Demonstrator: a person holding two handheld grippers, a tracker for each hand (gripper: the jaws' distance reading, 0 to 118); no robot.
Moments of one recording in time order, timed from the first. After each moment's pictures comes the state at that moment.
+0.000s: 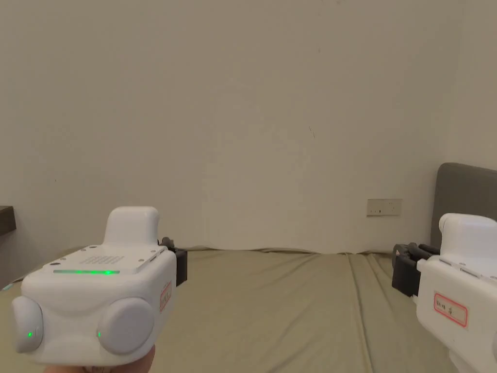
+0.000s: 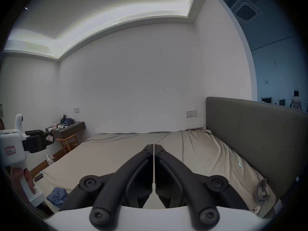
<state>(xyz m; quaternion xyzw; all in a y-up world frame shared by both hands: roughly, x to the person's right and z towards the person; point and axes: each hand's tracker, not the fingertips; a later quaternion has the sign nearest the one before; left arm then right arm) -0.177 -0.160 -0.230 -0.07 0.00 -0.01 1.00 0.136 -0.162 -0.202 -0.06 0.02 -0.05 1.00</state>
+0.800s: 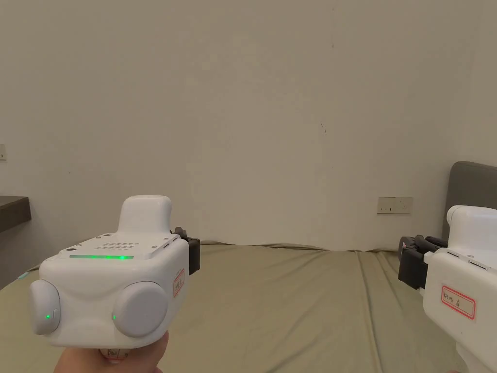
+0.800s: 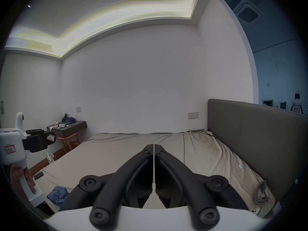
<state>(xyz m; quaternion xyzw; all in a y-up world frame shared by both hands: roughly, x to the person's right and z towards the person) -0.185 -0.157 -0.221 -0.07 0.00 0.00 1.00 0.123 -0.157 -0.196 -0.05 0.03 -0.04 1.00</state>
